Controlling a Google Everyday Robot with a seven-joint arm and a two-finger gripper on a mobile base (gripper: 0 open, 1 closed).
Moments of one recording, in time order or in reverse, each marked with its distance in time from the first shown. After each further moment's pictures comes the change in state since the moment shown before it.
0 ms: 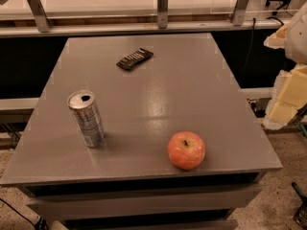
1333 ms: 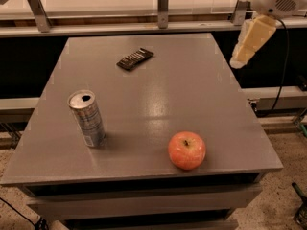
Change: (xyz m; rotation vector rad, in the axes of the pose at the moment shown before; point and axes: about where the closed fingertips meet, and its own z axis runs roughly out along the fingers) arm -0.055 -0.137 0.022 0.155 -0.177 -0.115
